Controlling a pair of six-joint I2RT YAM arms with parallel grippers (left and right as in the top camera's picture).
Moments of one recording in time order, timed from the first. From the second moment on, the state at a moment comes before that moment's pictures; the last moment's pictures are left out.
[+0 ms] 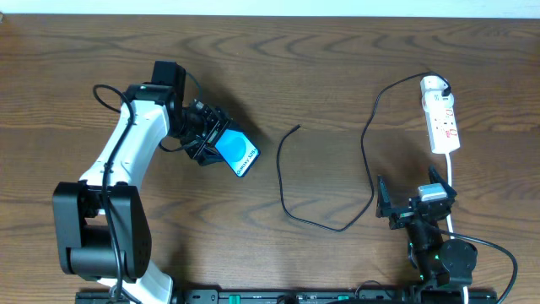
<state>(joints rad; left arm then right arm) -0.07 1.78 1.30 -0.97 0.69 -0.82 -0.03 0.01 0.01 -0.06 -0.20 -0.09</state>
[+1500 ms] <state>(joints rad) -0.07 1.78 1.30 -0.93 0.83 -0.94 -0.03 0.01 0.01 -0.06 -0.22 0.08</state>
